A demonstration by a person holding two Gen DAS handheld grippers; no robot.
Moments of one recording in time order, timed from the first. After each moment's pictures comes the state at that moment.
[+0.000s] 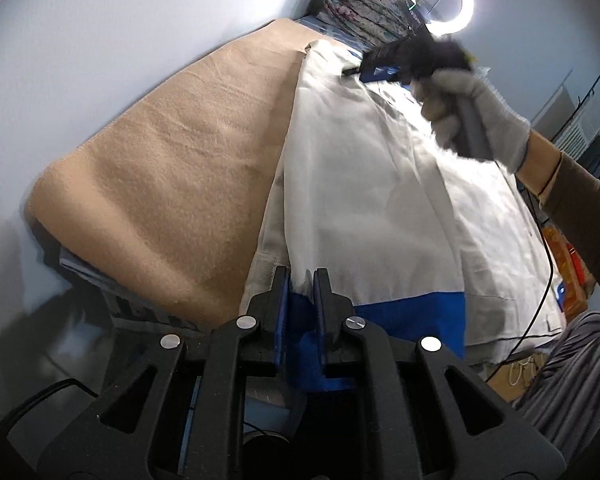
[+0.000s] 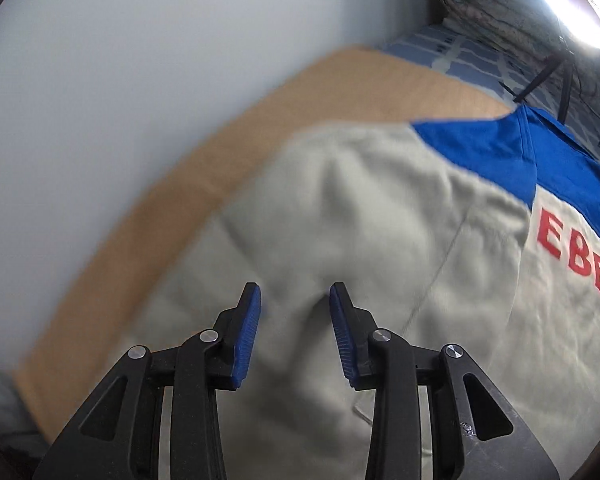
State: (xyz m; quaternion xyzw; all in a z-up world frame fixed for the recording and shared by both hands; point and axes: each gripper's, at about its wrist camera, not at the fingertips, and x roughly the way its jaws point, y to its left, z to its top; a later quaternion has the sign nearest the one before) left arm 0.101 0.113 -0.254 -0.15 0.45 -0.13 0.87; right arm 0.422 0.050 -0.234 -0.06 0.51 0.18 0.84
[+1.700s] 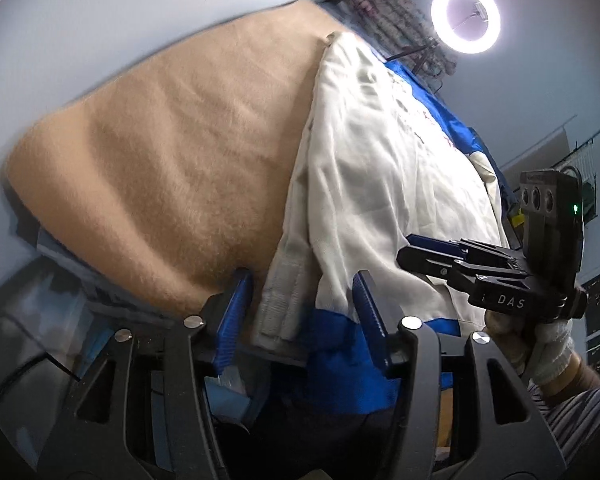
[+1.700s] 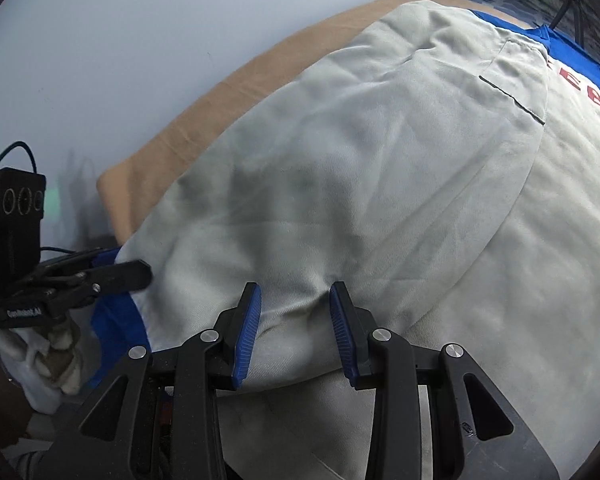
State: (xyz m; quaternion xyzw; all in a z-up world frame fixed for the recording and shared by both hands) left arm 0.127 0.141 -0.265 -0.23 0.48 -0.14 0.83; right arm 0.212 0.067 -0.262 -0.01 0.54 0.30 0.79
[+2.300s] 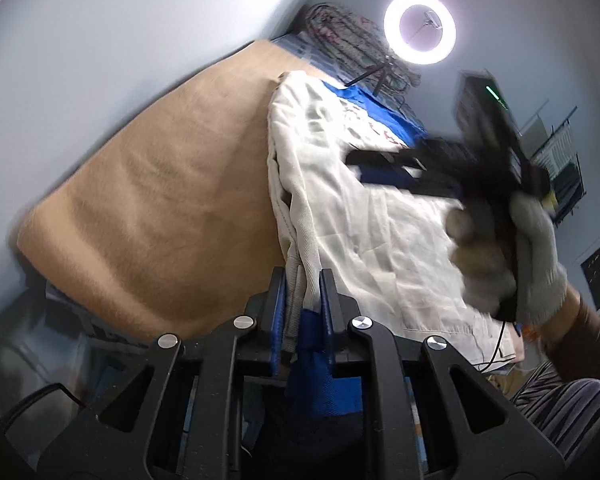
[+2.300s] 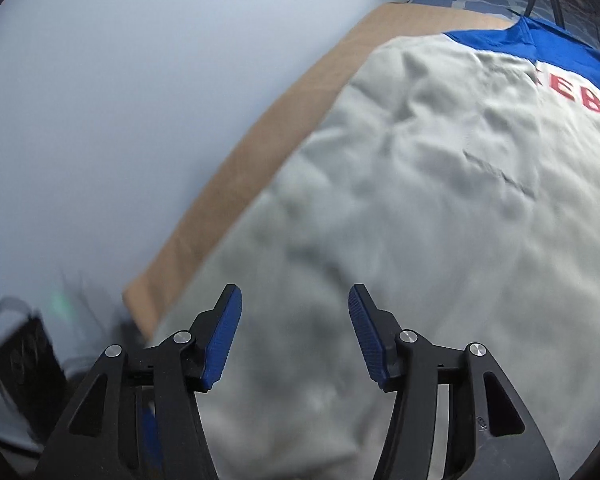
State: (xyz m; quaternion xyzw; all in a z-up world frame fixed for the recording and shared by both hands) left arm 0.115 0.122 -0.215 -0.20 0.42 -0.17 0.87; right arm 0.312 0.066 -0.218 0.10 0.54 0.27 0.79
